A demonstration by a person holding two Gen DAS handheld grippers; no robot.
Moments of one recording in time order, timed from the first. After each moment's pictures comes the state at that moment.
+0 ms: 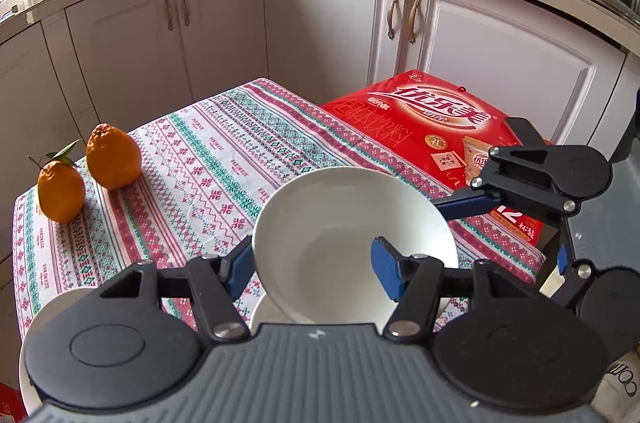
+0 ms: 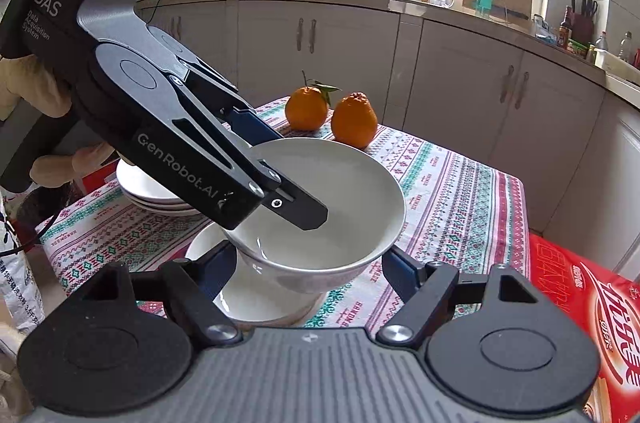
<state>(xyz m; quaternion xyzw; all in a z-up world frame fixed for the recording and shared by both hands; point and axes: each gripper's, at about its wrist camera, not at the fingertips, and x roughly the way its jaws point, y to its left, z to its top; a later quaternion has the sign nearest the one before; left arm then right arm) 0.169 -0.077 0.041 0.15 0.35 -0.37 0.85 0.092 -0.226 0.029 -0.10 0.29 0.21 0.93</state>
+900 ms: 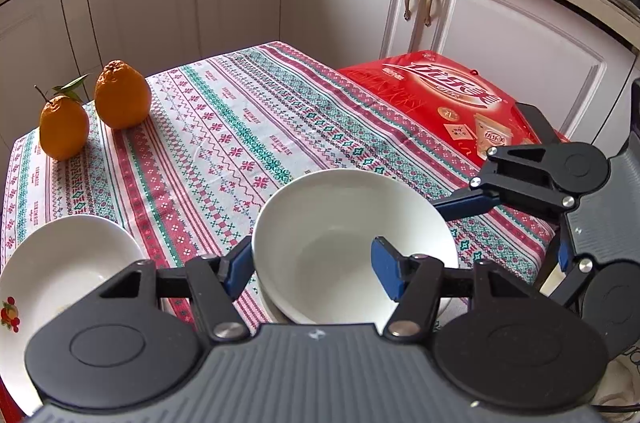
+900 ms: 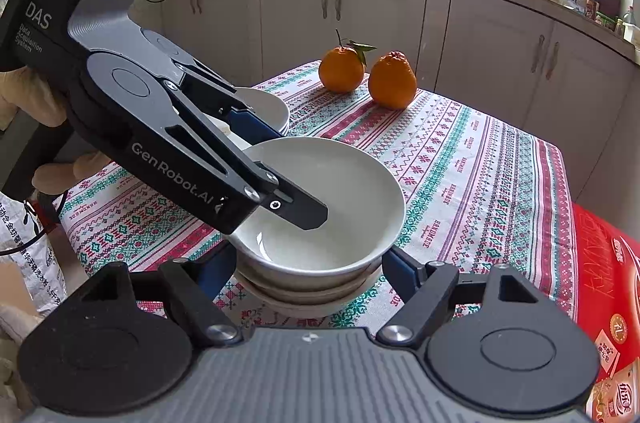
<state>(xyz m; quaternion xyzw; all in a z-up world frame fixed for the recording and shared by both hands) 0.165 -0.050 0.003 0.12 0.38 -0.36 0.84 0.100 -0.210 0.000 -0.09 0.34 0.24 0.91</state>
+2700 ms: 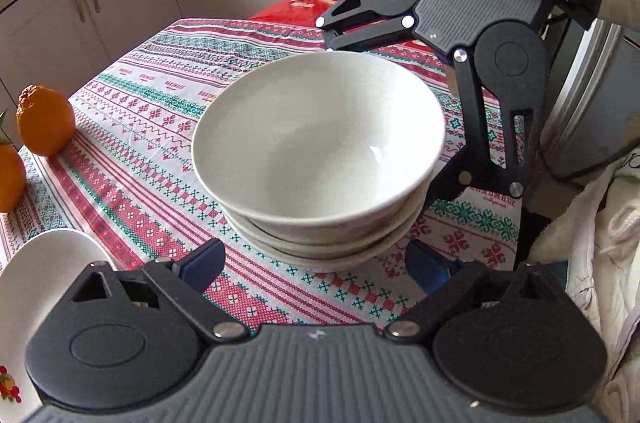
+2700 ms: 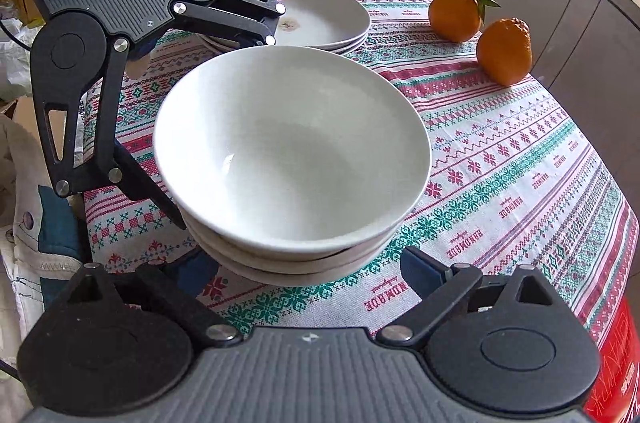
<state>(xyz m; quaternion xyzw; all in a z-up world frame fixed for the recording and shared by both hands) 0.145 -0.040 -0.046 0.27 0.35 -0.48 0.76 0.161 -0.207 -0.038 -0.26 0.40 0.40 0.78</state>
